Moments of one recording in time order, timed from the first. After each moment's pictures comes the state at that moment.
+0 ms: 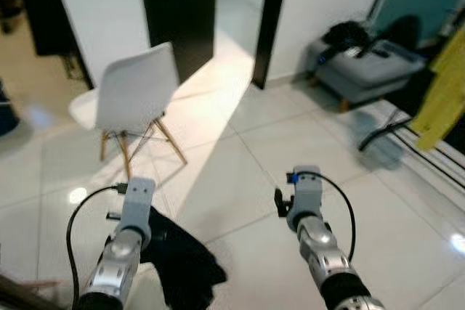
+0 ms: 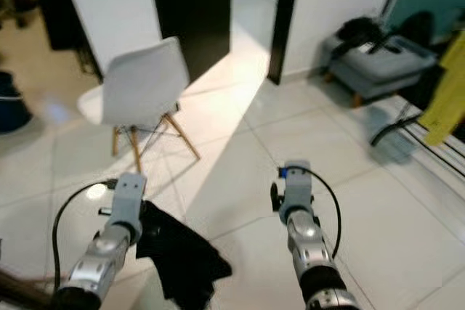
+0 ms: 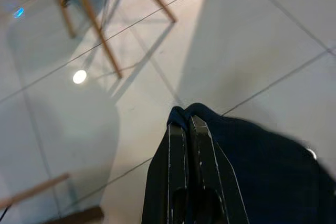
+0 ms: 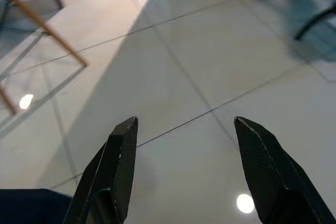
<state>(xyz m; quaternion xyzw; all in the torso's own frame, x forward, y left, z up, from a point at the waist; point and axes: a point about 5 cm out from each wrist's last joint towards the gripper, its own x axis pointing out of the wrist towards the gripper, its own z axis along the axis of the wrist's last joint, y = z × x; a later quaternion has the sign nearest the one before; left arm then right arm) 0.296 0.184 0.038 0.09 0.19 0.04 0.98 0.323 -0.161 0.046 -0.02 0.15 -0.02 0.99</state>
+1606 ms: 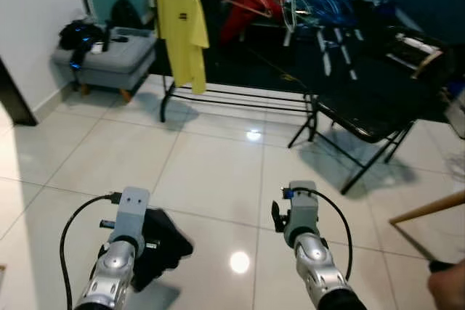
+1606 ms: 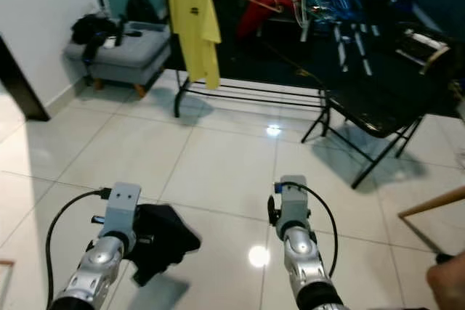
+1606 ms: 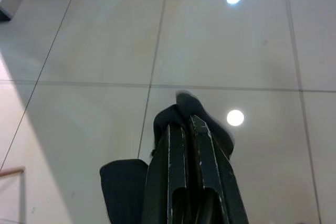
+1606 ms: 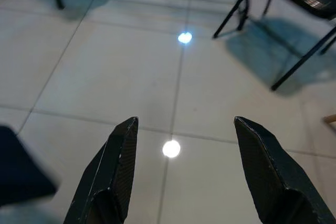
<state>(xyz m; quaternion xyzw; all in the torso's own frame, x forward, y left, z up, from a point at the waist) 0.287 0.194 0.029 0.11 0.16 0.04 0.98 0.304 -0.155 0.025 -0.03 0.16 -0.02 0.99</state>
